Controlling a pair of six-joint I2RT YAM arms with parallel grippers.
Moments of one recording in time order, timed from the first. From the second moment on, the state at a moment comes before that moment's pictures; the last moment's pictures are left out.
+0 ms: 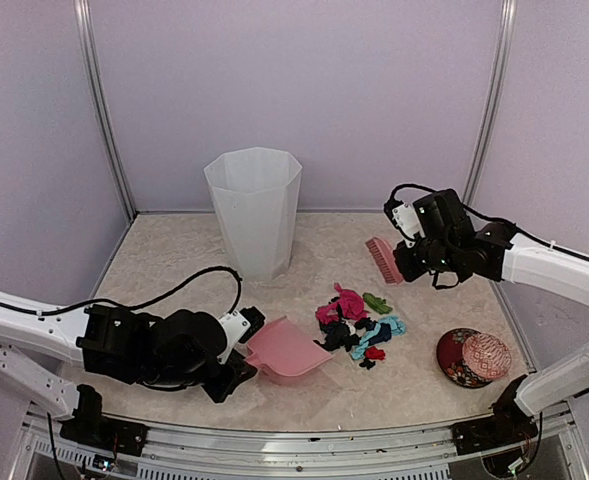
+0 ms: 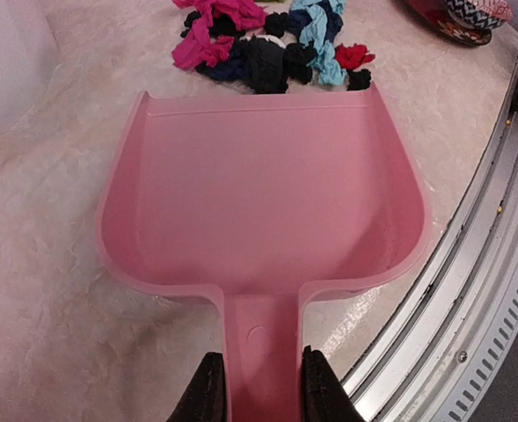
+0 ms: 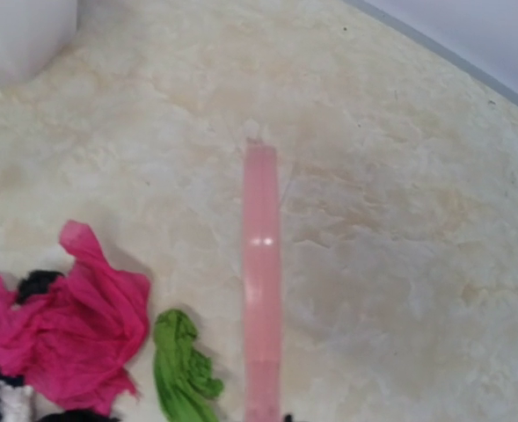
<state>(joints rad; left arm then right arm) -1.37 1.20 0.81 -0.45 -0.34 -0.43 0.67 1.30 1.03 -0.42 0.30 -0.04</state>
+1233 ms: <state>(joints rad) -1.26 1.64 0.86 -0.20 -0.30 -0.42 0.96 1.51 1.11 -0.45 0.13 -0.08</state>
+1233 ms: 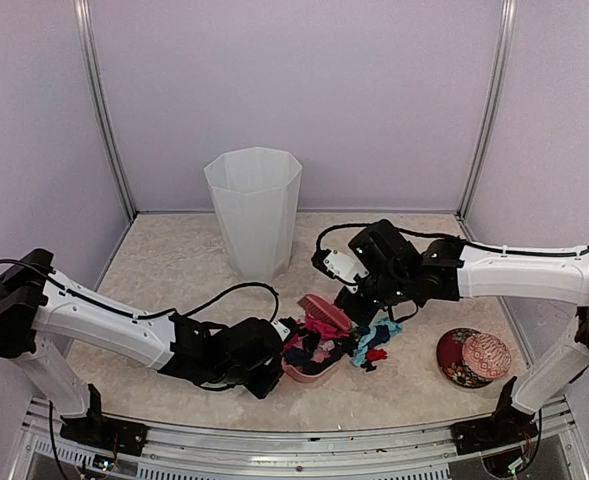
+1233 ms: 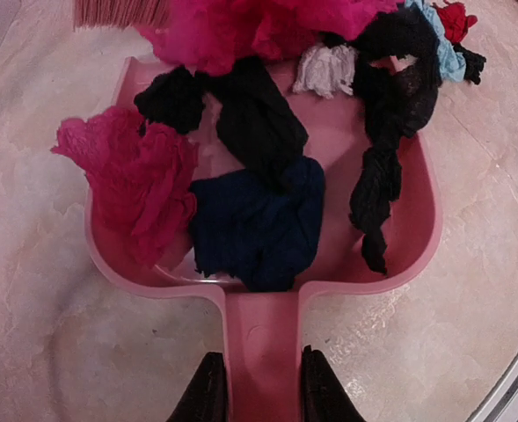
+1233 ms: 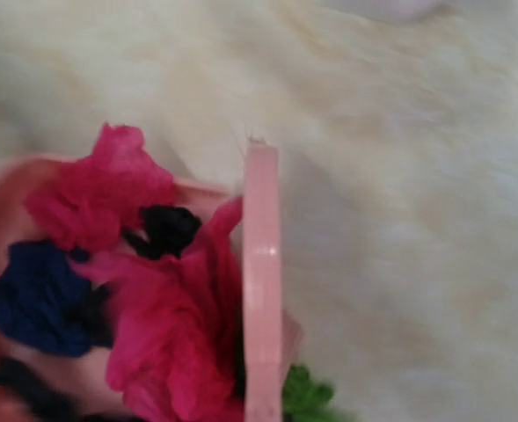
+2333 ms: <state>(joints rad) -1.32 1.64 0.75 -0.02 -0.40 -0.39 0.90 1.24 1.03 -0.62 0.59 0.19</state>
